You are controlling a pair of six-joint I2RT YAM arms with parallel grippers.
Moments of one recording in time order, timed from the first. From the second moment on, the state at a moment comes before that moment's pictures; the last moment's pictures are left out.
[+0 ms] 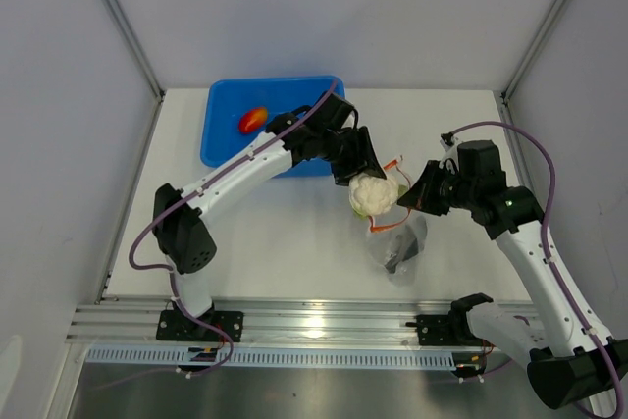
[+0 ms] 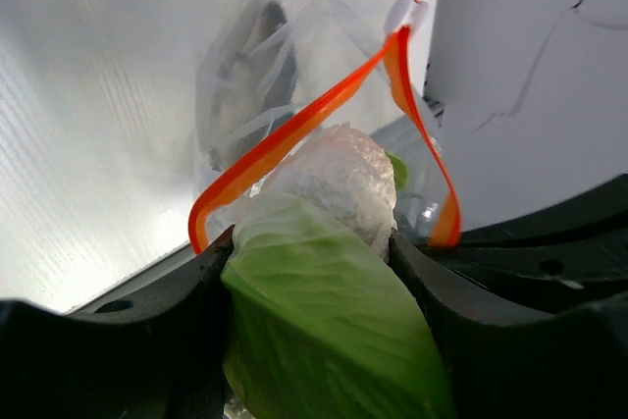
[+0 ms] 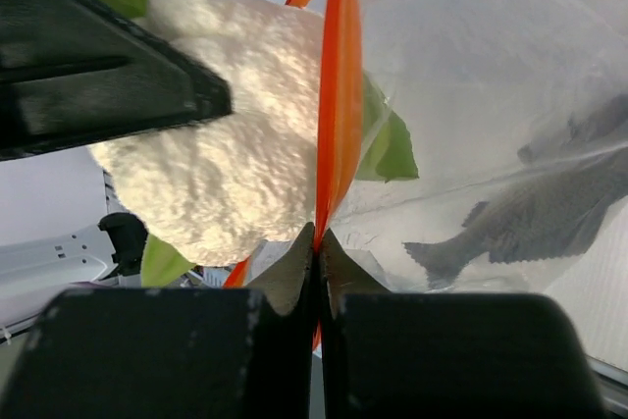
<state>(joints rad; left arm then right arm) -0.78 1.85 1.83 -0.83 0.37 -0.97 0.31 0.97 1.08 -0.83 -0.38 0.60</state>
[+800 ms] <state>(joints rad) -0.82 1.74 1.79 -0.66 0.37 -1.00 0.32 1.00 1.08 -0.82 -0.38 0.65</state>
